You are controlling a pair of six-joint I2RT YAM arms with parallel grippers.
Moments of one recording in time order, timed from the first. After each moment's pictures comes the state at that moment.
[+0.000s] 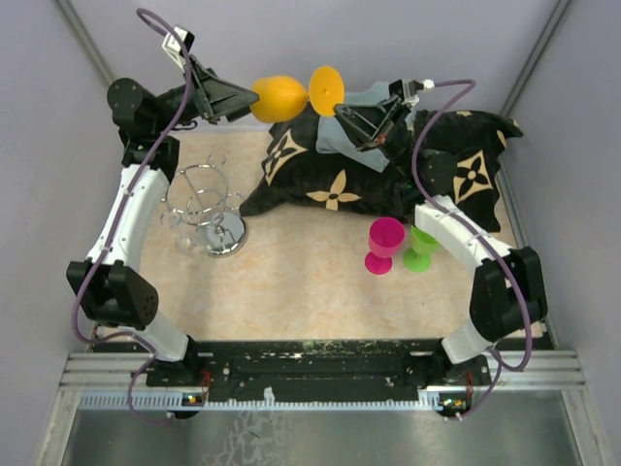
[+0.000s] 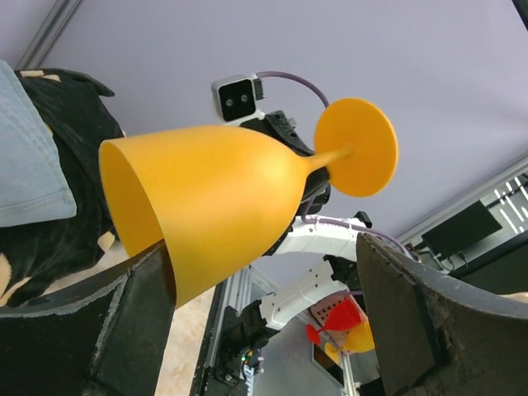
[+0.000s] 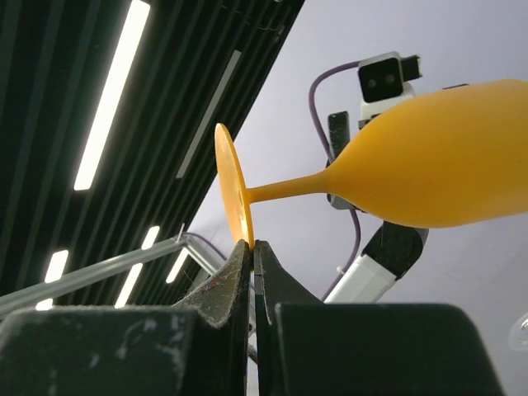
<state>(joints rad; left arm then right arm) -0.13 1.62 1.68 0.52 1.09 -1.33 0.40 1.53 1.20 1.22 -0.53 1.87</state>
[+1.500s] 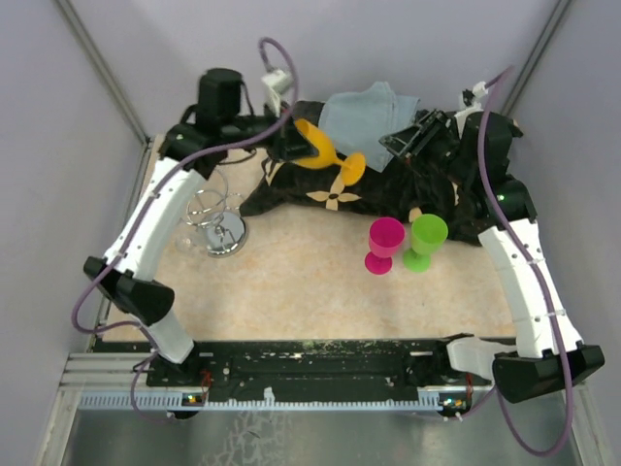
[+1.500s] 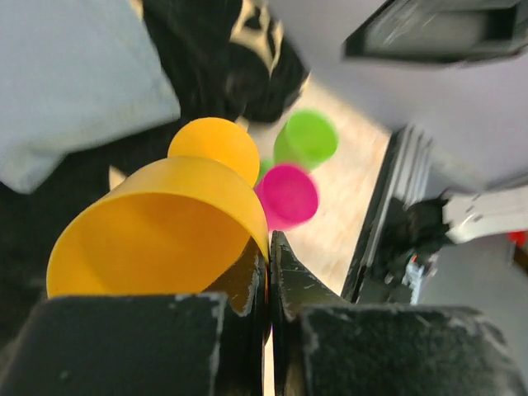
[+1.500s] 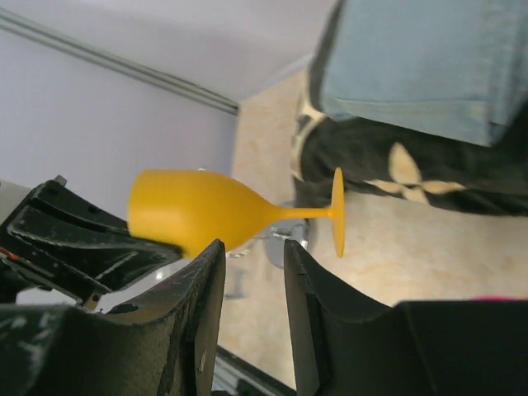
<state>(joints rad) -0.47 1.69 2.06 -0.65 0.77 -0.17 0.23 1.19 1.47 -0.45 -0.31 0.90</state>
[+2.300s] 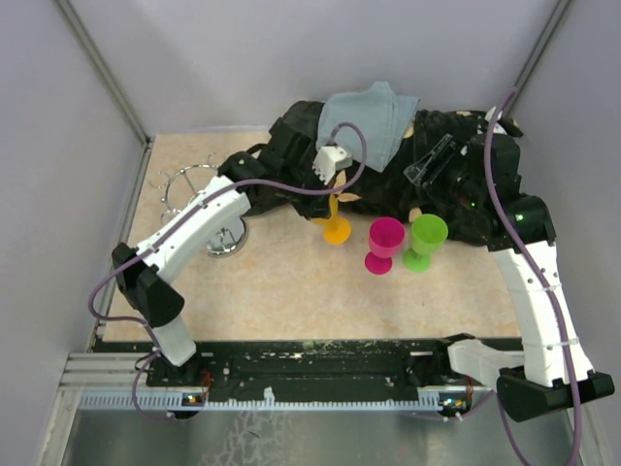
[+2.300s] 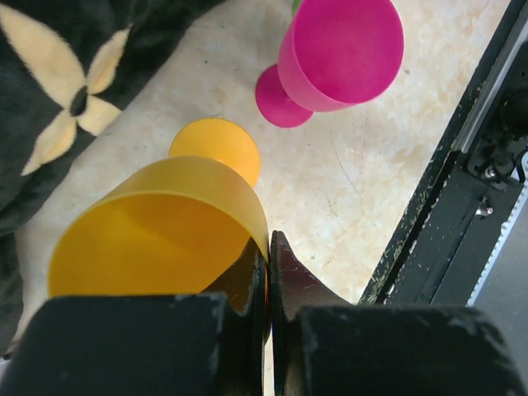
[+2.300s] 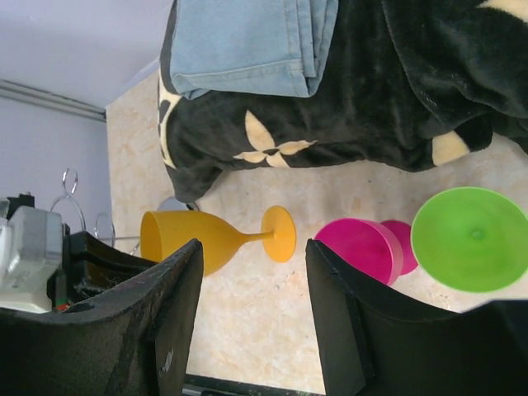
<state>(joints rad) -0.73 1.74 1.84 -0.89 0.38 0.13 0.23 1.09 1.50 -0.86 -0.02 0.71</state>
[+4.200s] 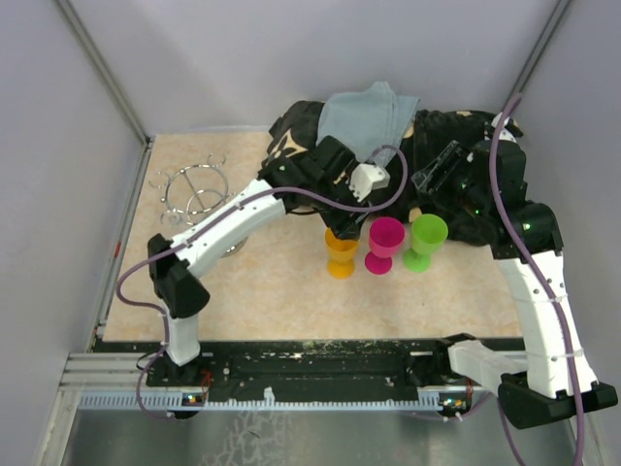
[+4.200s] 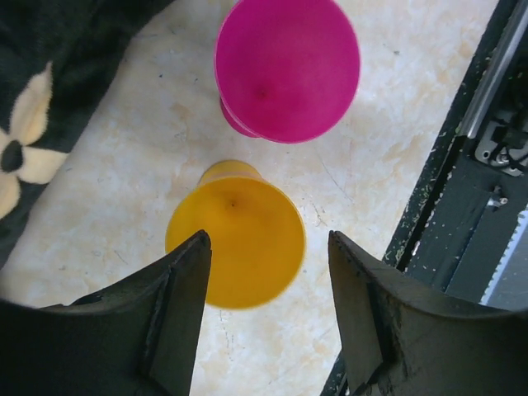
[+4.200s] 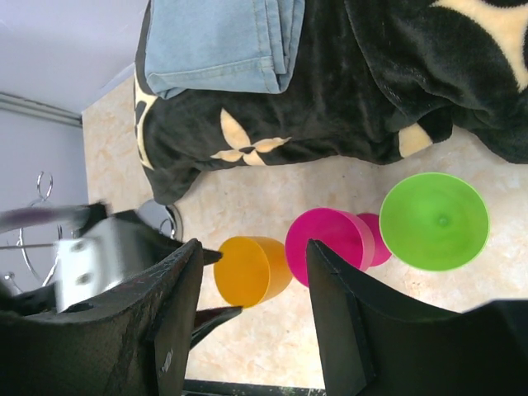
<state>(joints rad) -0.90 1.94 2.00 -0.97 0.28 0.17 0.23 1.05 1.50 -0.93 0.04 0.69</state>
